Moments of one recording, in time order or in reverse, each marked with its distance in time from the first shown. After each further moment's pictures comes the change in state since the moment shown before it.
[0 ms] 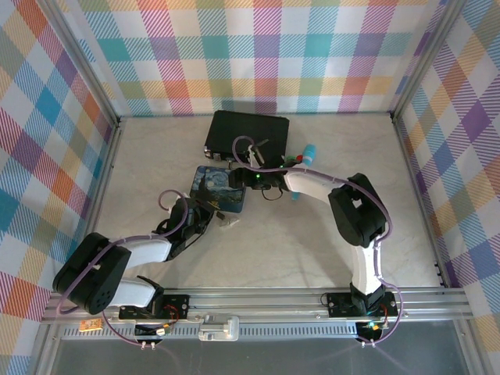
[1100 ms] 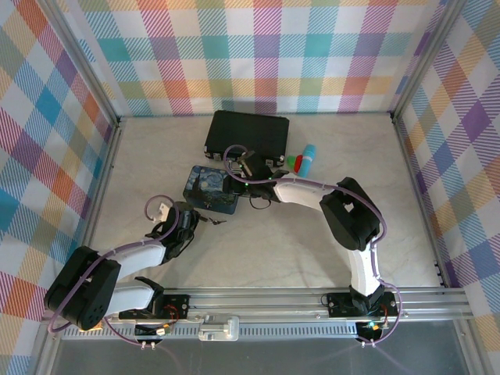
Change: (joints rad) left arm 0.042 -0.111 -0.020 -0.240 -0.252 -0.045; right arm 0.092 0.004 -0.043 0.100 0.161 0.193
